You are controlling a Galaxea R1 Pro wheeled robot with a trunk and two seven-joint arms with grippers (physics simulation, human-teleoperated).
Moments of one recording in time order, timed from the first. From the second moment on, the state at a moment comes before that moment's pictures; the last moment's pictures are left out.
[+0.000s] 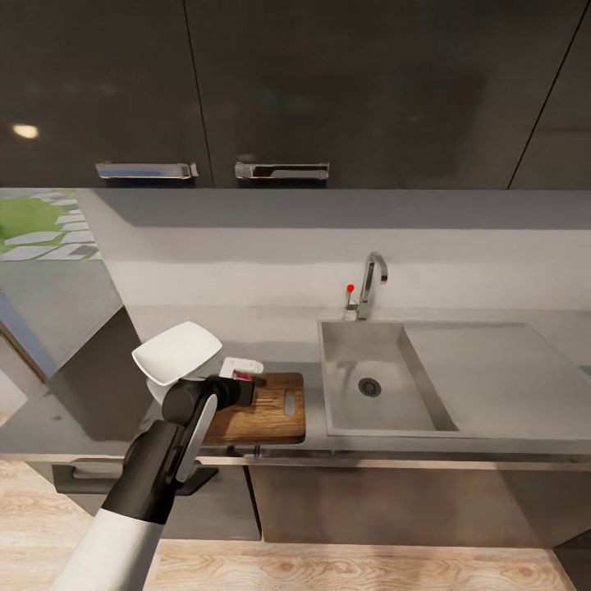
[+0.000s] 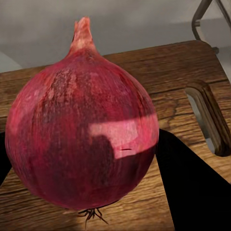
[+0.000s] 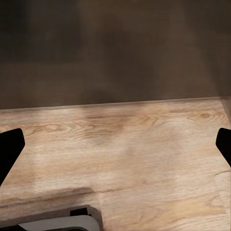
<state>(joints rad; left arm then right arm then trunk) -0.62 -0.08 -0.19 -1.40 0.05 1.01 -0.02 0.20 -0.11 0.35 -0.64 -0.24 -0.68 -0.39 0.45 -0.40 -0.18</state>
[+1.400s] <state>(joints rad) -0.62 -0.08 -0.19 -1.36 0.05 1.01 -0.02 0.20 -0.11 0.35 -0.64 -0.24 -0.68 -0.39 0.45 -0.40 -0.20</state>
